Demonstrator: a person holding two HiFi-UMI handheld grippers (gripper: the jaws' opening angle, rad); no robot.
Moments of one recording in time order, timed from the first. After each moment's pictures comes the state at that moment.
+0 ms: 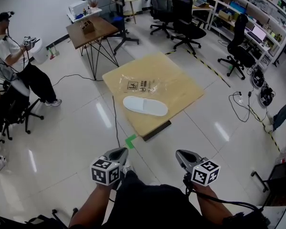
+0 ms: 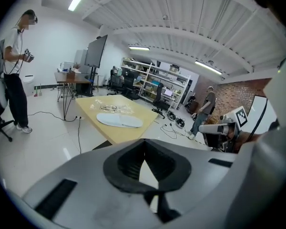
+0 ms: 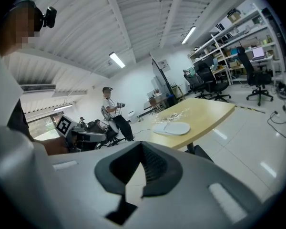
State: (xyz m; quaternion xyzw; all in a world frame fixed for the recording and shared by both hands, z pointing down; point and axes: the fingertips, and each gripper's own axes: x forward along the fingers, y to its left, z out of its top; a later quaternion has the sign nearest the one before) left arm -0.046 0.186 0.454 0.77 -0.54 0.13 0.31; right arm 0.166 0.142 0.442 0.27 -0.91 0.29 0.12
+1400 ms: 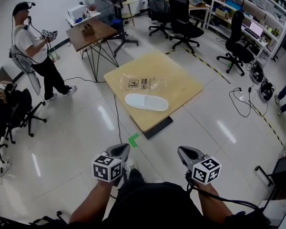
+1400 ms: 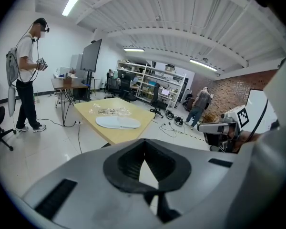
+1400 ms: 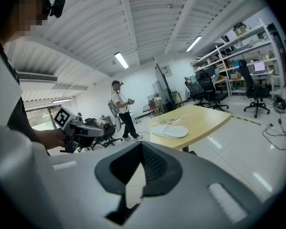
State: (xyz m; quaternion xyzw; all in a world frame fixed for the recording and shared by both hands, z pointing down) left arm -0.042 0.207 0.436 0.78 -0.54 0.14 0.28; right arm 0.171 0.172 0.429 0.29 -0.92 0.24 0.12
